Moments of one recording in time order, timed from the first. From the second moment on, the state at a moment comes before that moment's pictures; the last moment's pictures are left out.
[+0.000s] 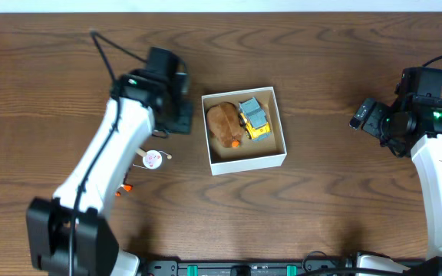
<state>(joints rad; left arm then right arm) -0.33 1.63 1.38 -1.03 0.09 -0.15 -0.15 1.40 1.18 -0.96 0.02 0.41</state>
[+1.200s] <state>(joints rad) -0.17 1.48 1.36 -1.11 -0.17 -0.70 -0.15 1.40 1.18 -0.96 0.02 0.39</state>
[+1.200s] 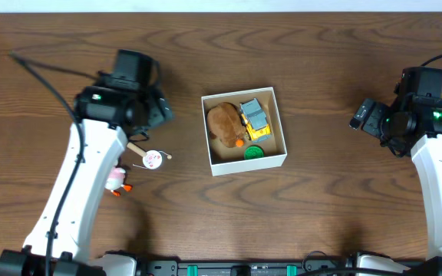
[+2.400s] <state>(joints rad) -0.01 1.95 1.24 -0.92 0.01 -0.79 -0.15 1.40 1.18 -0.96 0.02 0.38</state>
